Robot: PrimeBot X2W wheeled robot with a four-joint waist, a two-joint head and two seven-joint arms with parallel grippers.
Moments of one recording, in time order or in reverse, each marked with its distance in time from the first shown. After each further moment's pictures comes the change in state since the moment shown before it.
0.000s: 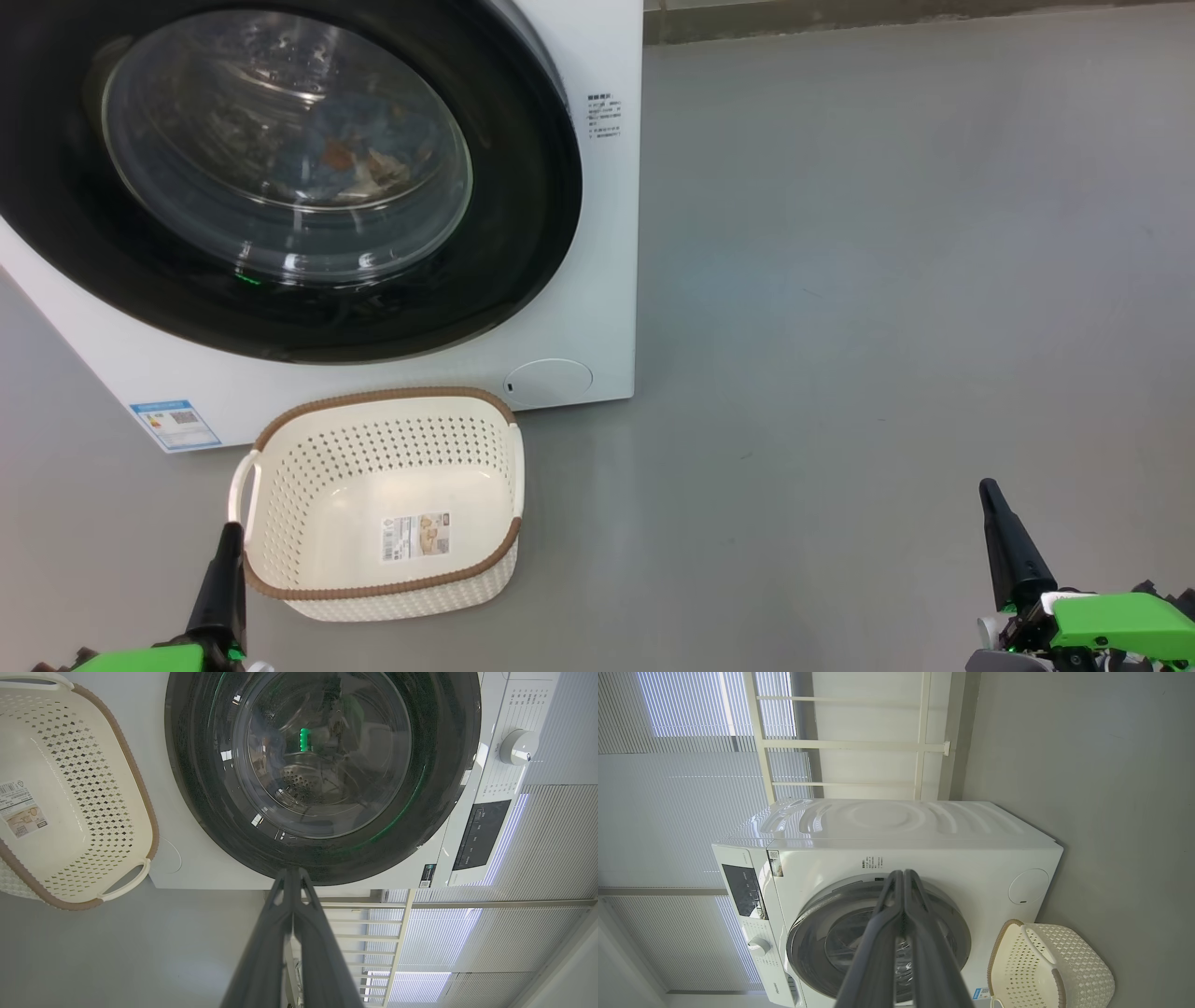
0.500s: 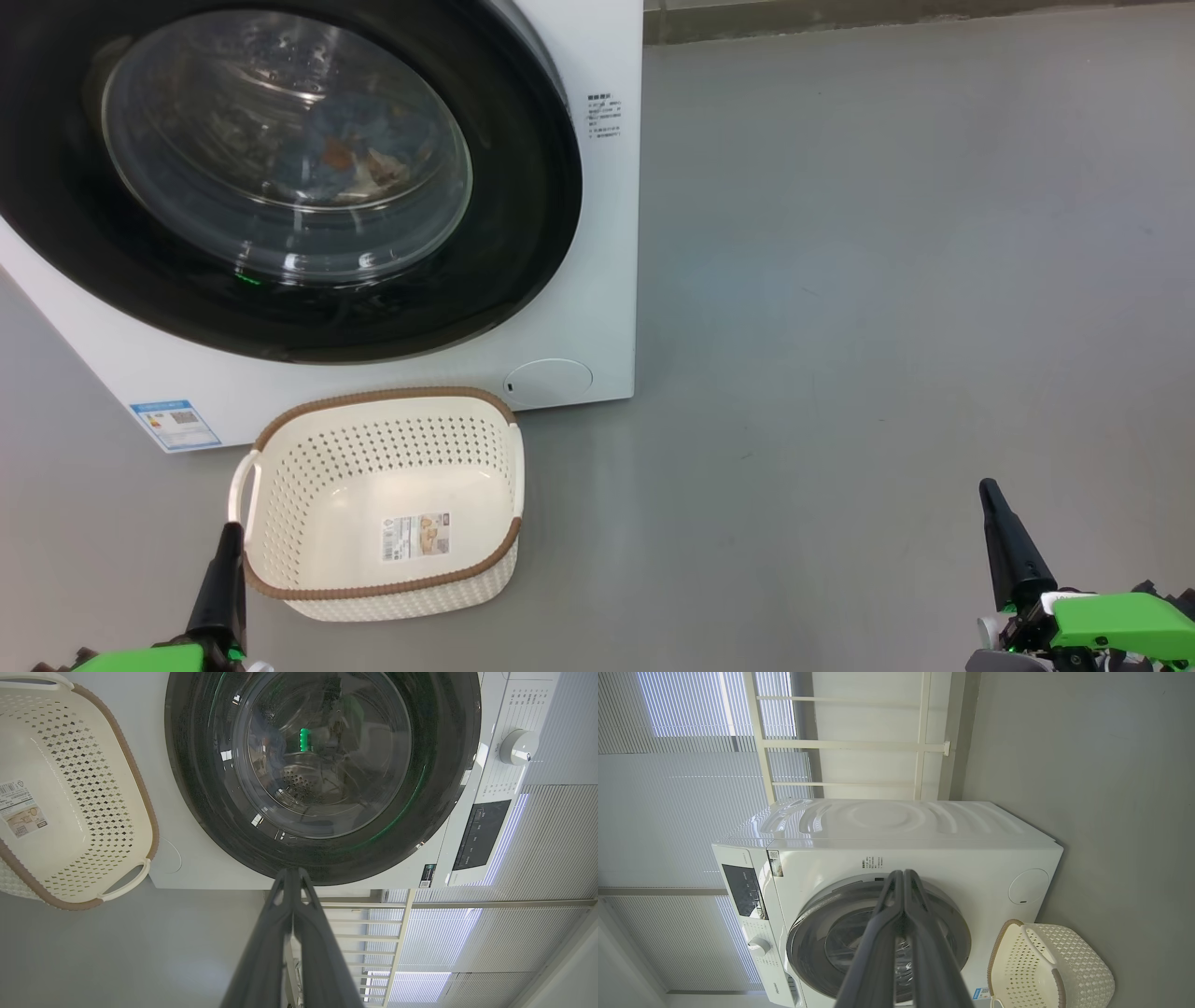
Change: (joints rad) left arm 0.000 0.000 0.000 0.000 0.000 0.000 0.000; right arm 0.000 0.000 0.000 0.000 0.000 0.000 0.000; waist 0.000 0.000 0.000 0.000
